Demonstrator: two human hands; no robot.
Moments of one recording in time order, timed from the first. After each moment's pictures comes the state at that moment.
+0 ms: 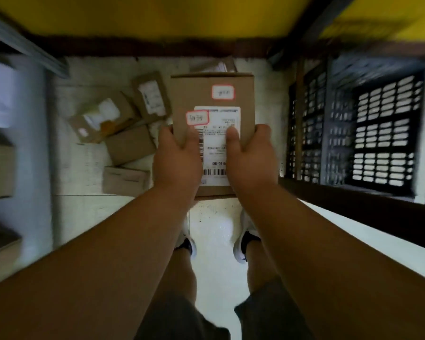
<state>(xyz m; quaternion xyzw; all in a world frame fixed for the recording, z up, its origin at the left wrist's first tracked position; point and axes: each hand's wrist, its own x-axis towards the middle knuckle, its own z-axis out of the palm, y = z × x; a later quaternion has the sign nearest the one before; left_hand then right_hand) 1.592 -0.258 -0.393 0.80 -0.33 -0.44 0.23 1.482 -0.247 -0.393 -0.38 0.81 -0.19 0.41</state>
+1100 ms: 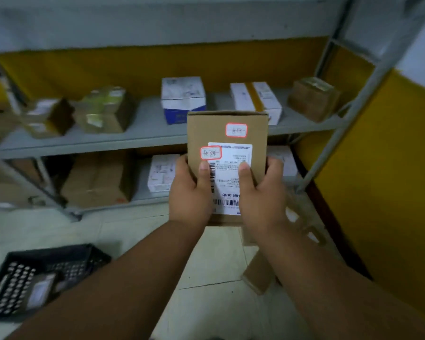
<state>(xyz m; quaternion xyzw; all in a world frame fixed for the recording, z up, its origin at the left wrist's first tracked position) 1.604 0.153 0.035 0.81 0.01 0.07 0.58 1.575 0.039 0.034 -0.80 0.22 -0.22 0.51</state>
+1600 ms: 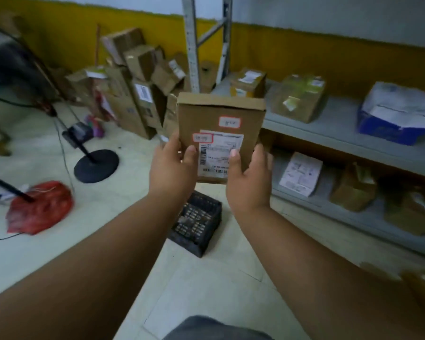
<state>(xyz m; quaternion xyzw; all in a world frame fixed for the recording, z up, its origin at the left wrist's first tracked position) 1.545 0.667 0.053 0.84 0.26 0.20 0.43 1.587 0.543 0.020 -0.83 -0.06 -0.10 0.54</state>
